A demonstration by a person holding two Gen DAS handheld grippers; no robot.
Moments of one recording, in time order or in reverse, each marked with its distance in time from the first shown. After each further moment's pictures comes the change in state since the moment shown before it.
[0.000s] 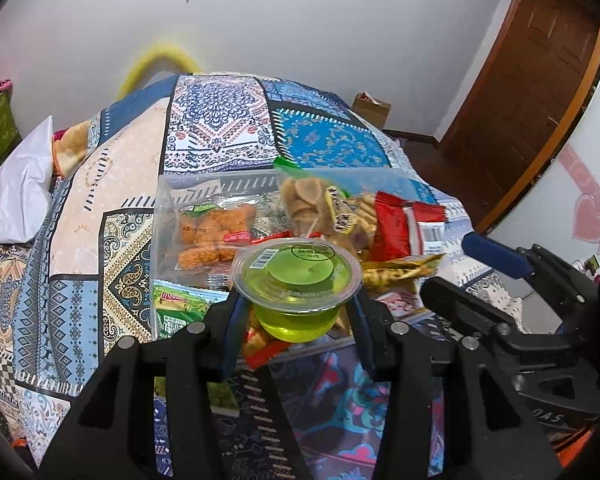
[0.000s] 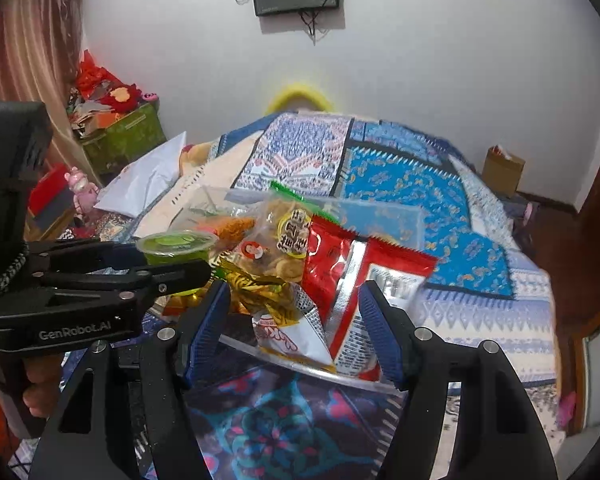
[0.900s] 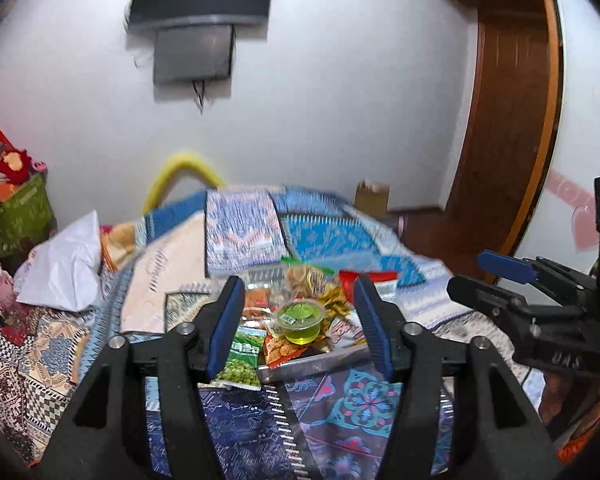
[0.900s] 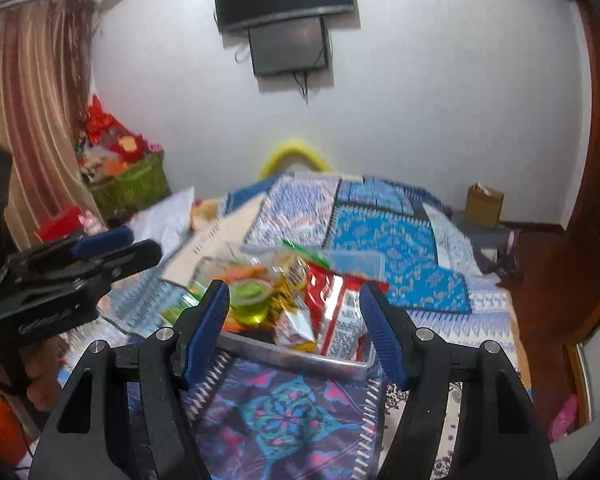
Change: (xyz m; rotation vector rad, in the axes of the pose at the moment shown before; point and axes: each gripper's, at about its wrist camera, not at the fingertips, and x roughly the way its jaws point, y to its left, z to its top) left arm -0.151 -0.038 -0.034 0.101 -0.397 0.097; right arm -0.117 0.009 -0.007 0.043 -0.220 0.006
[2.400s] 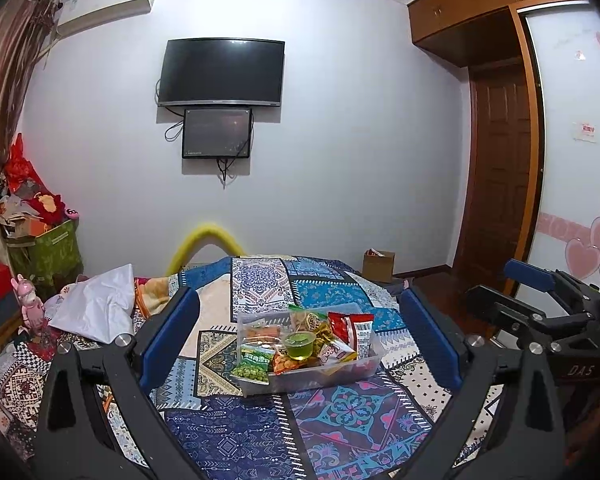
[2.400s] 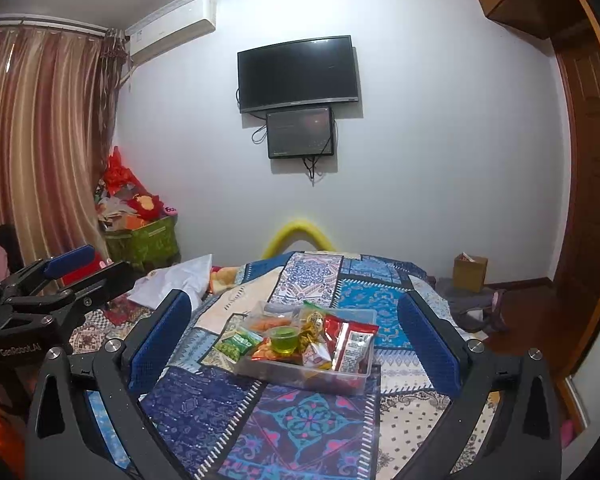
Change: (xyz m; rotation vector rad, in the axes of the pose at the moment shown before) left arm -0.137 -0.026 -0.017 0.013 -0.252 0.064; right arm -0.114 0.043 -0.016 -0.053 -0.253 -0.031
